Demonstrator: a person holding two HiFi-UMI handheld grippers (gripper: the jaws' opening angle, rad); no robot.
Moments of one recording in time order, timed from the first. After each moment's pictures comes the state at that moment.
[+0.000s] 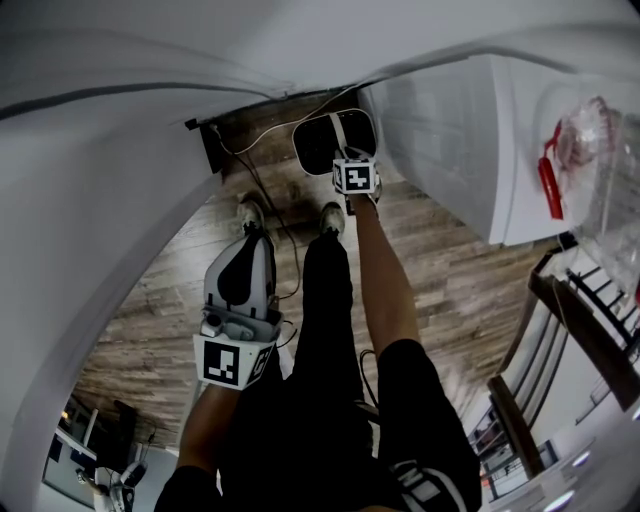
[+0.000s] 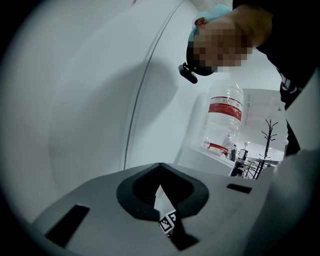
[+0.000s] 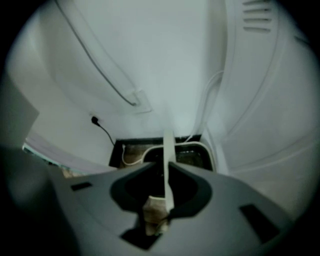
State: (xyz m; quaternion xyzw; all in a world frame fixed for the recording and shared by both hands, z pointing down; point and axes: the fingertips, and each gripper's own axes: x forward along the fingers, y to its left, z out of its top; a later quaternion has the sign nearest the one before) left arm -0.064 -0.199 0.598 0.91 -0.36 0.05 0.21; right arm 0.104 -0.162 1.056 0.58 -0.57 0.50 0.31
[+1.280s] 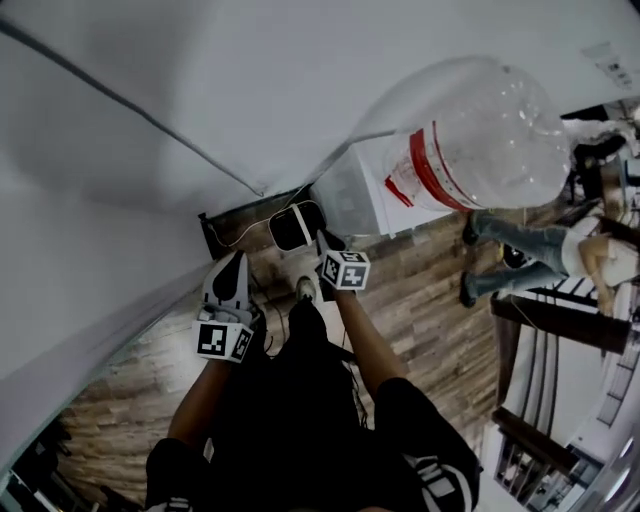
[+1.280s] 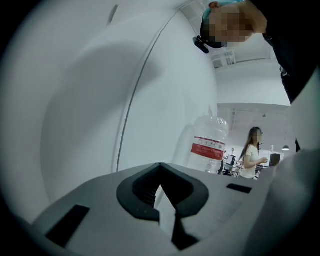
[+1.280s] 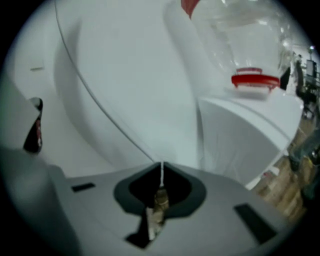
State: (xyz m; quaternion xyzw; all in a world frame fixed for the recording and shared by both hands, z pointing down) left arm -0.091 -0.203 0.383 0.94 -0.31 0.00 0.16; right arm 0.092 -0.139 0.627 0.68 -0.59 0.43 0.08
